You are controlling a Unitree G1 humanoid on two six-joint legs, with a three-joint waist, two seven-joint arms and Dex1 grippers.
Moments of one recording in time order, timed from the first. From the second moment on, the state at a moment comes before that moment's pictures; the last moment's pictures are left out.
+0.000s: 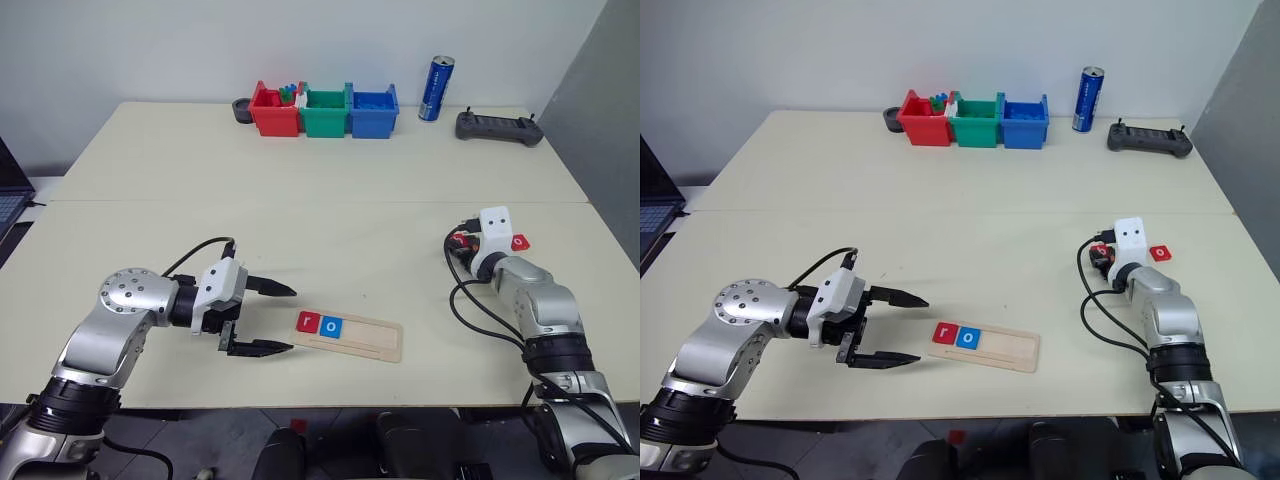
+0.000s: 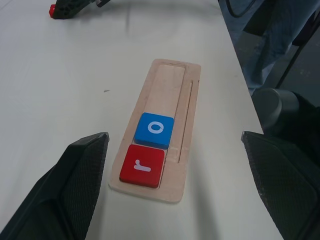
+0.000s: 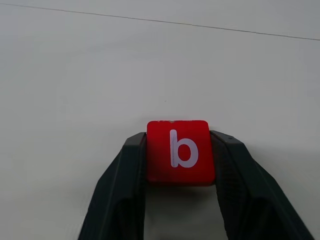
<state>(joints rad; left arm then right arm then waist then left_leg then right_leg) -0.27 0.83 -0.05 -0.11 -0.42 0.19 -1.42 -0.52 -0.42 -0.08 0.23 0.22 0.61 0.27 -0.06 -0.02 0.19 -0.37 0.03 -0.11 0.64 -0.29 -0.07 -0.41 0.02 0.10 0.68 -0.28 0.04</state>
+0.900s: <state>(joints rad) -0.35 0.80 -0.12 -0.24 -0.44 0.32 -1.40 0.13 -0.13 -0.06 -0.78 0.20 1.03 -0.02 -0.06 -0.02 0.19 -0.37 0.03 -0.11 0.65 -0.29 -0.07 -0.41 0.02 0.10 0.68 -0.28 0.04</state>
